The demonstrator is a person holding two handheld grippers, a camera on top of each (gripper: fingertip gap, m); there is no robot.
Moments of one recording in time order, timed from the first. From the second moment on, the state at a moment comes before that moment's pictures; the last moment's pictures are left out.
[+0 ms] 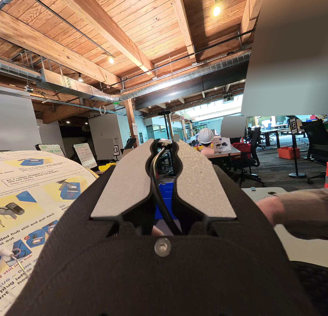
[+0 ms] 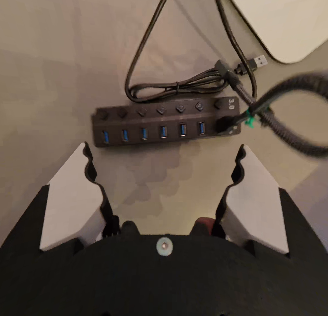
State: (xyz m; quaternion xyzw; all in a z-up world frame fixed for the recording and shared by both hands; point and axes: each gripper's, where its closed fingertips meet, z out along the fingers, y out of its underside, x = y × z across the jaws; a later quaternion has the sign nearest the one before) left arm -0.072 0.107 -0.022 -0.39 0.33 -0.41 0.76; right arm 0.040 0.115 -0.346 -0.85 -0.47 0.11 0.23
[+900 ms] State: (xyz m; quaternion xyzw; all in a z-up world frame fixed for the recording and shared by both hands) left arm -0.062 0.102 -0.021 -0.39 0.34 -0.42 0.75; right arm 0.085 0.120 -0.352 -0.87 -0.37 0.06 0.32
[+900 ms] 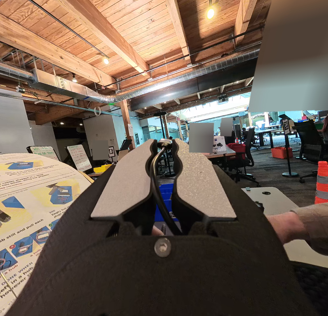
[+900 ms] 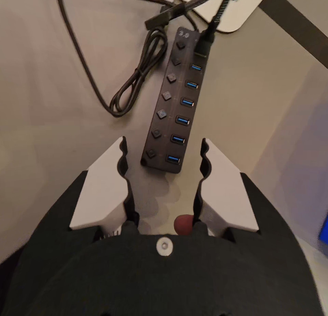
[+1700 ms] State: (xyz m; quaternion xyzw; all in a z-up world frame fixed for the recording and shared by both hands) left arm -0.043 0.116 -0.044 -0.42 0.35 -0.41 0.74; right arm 0.081 0.137 -0.342 -0.84 -0.32 0.10 0.43
